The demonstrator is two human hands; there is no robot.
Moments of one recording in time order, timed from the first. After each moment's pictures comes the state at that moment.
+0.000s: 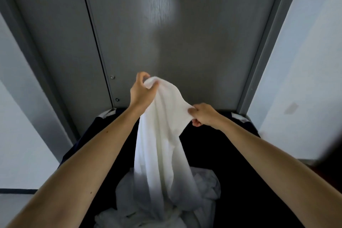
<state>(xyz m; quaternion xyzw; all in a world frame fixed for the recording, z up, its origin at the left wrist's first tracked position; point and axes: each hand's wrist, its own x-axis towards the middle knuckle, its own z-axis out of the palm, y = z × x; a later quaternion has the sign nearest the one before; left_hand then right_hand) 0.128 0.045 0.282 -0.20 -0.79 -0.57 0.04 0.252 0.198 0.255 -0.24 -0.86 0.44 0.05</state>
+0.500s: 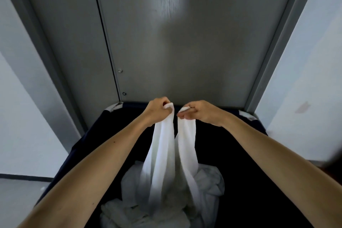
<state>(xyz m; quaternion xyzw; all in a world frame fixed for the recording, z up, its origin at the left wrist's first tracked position) 0.143 0.034 0.239 -0.31 -0.86 -0.38 -0.08 0.248 0.185 0.252 -0.07 -0.87 0.49 -0.02</state>
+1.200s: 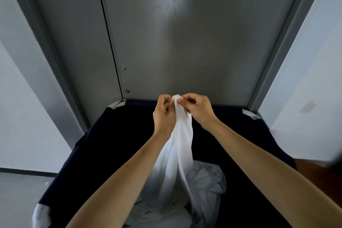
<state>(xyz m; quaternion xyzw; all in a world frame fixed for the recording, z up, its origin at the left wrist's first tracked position) 0.187 0.043 0.212 -0.18 -0.71 -0.68 0.01 0.235 0.144 0.242 -0.13 -0.78 0.56 0.23</state>
